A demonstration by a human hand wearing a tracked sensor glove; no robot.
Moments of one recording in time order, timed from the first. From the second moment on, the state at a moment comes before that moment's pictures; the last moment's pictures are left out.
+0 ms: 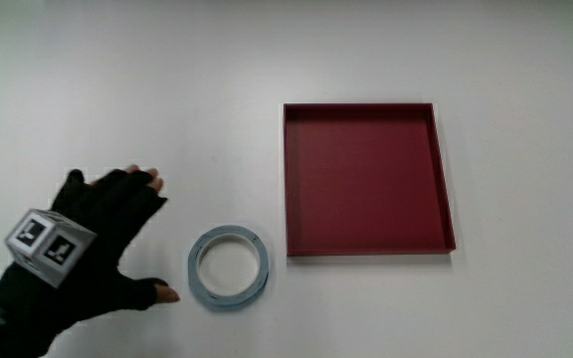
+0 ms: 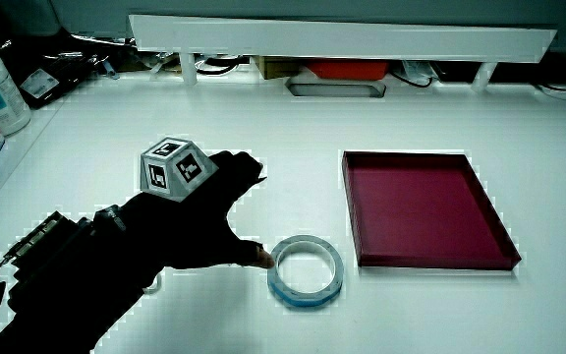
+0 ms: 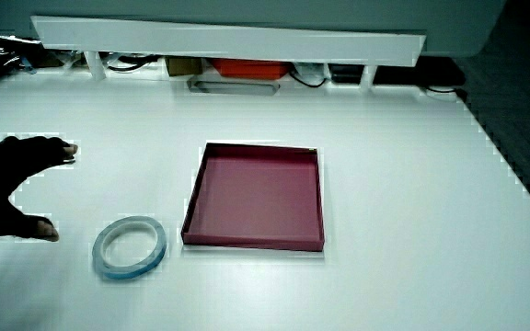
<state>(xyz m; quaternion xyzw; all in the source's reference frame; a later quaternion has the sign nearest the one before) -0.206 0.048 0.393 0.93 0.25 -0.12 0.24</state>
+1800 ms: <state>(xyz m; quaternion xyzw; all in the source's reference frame) -0.146 0.097 0.447 0.90 0.33 -0.16 0.23</state>
